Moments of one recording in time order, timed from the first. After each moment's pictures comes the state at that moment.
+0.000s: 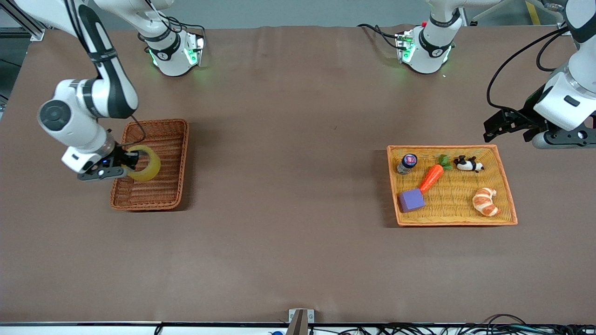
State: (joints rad) left arm -0.07 0.00 -0.05 -1.66 -0.01 1.71 -0.11; right arm 0.06 0.13 -0.12 -2.39 -0.12 2.52 -0.15
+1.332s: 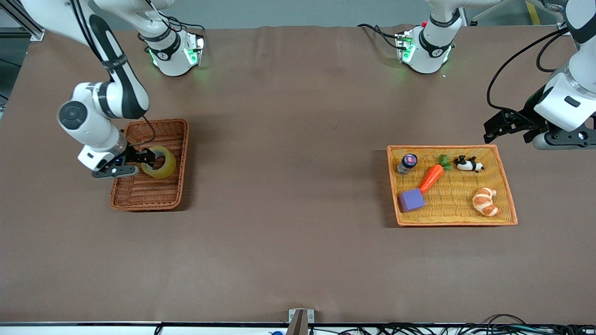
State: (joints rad) left arm -0.07 0.00 -0.05 -1.66 -0.01 1.71 -0.11; right arm 0.07 0.13 -0.12 -2.36 -0.09 2.50 -0.15
